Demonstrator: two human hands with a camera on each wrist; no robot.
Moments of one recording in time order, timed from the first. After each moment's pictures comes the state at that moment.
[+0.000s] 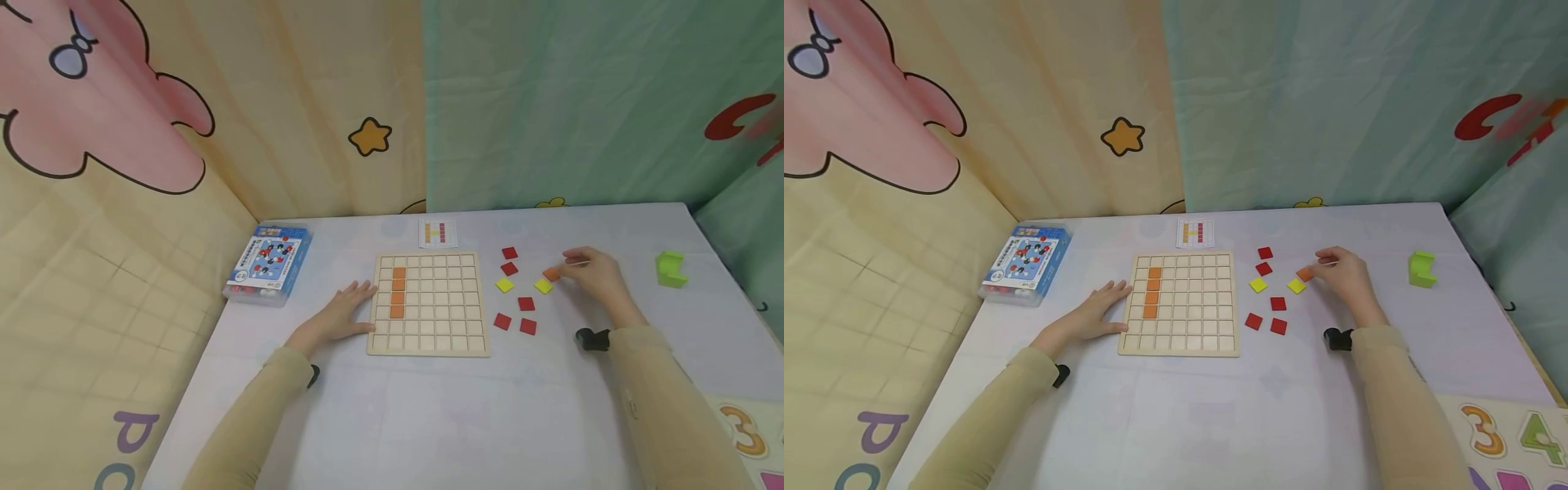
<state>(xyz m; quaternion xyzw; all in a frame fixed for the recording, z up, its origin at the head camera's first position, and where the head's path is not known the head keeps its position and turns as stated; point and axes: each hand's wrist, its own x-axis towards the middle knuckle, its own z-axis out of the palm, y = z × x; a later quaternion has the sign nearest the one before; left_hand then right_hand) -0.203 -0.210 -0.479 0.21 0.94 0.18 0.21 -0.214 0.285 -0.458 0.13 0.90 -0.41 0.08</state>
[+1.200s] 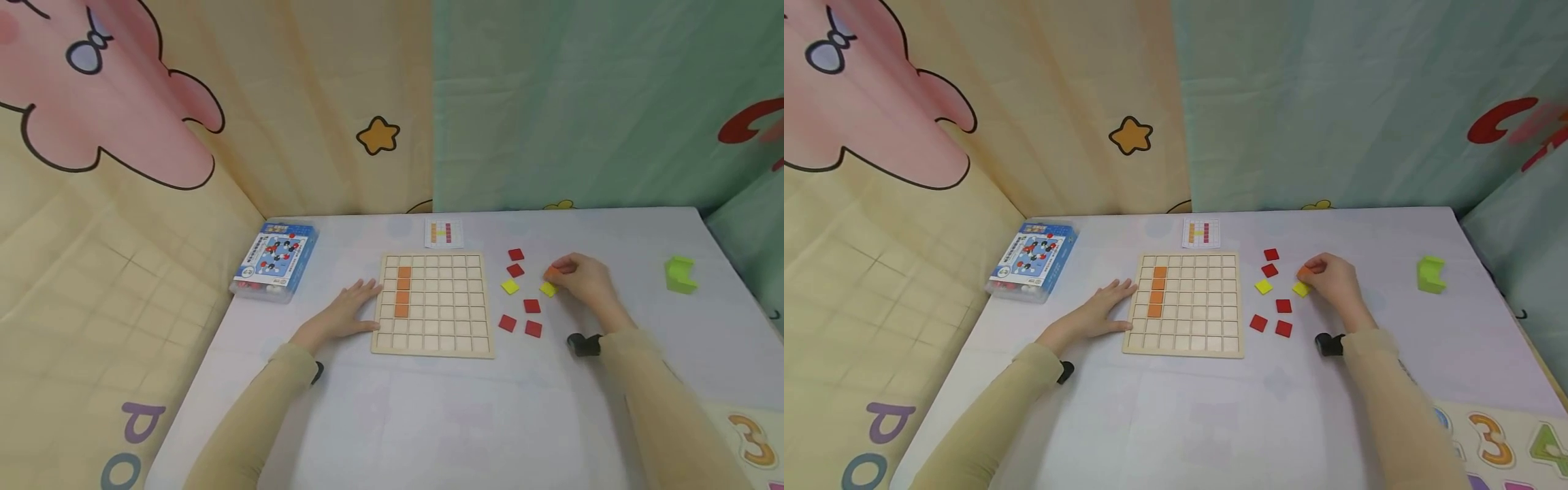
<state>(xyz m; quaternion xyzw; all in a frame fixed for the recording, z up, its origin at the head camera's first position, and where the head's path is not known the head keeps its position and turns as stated) -0.199 -0.208 -0.473 0.21 0.94 0.19 0.21 -0.215 0.257 -0.459 0.10 0.92 -0.37 0.09</state>
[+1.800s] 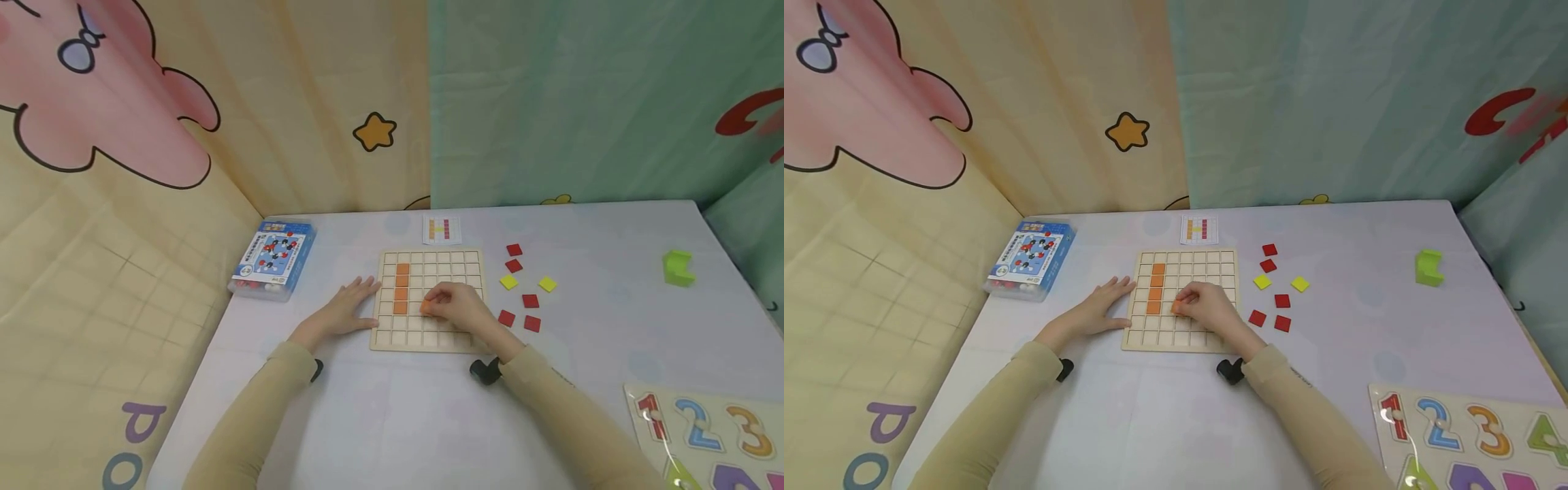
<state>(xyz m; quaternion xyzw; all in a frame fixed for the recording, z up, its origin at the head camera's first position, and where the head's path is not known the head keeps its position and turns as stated) -0.201 -0.208 -0.475 0.20 0.94 0.18 0.21 -0.181 0.074 -0.460 -0.08 0.87 -0.46 0.14</state>
